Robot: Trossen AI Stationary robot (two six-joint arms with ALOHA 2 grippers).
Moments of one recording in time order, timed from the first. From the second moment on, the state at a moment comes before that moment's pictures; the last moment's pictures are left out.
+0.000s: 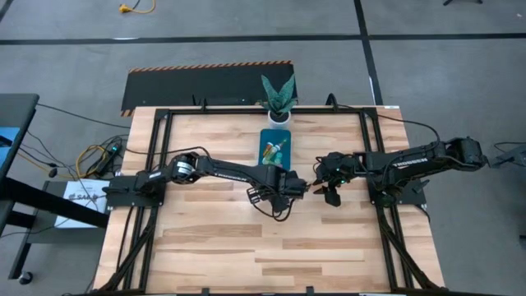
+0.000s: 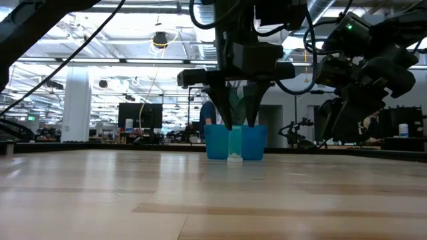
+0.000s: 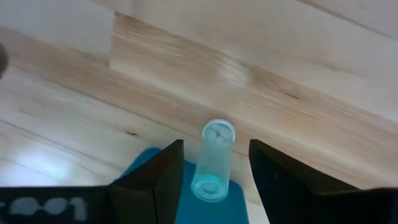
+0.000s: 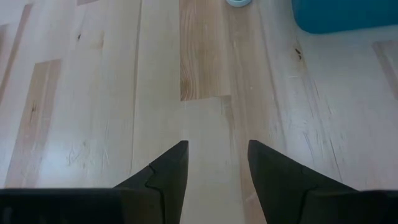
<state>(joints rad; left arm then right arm) -0.10 2.36 2.13 -1.20 -0.24 1.13 -0.09 1.12 0.38 -0.15 -0.23 0.05</state>
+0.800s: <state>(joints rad) -0.02 2.36 2.13 -1.20 -0.14 1.00 -0.09 1.12 0.38 -0.15 -0.23 0.05</state>
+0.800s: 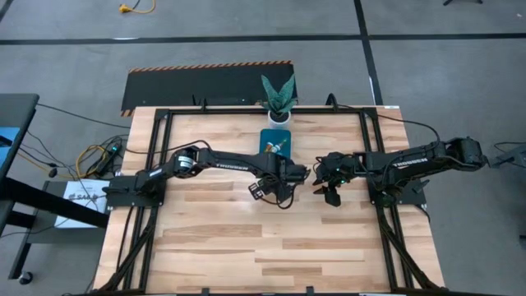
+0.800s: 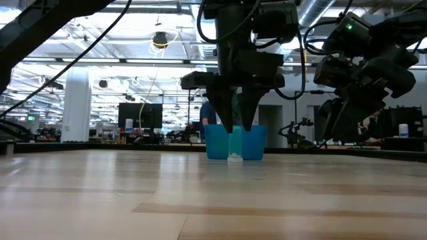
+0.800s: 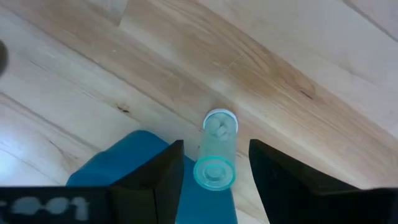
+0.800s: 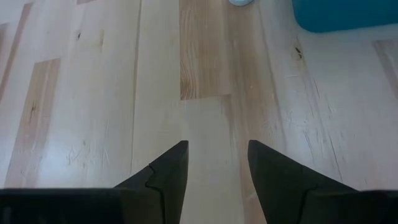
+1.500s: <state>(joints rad) -0.02 2.36 2.06 -1.17 -0.17 0.97 -0.09 1.12 0.38 -0.15 -0.23 0.05</state>
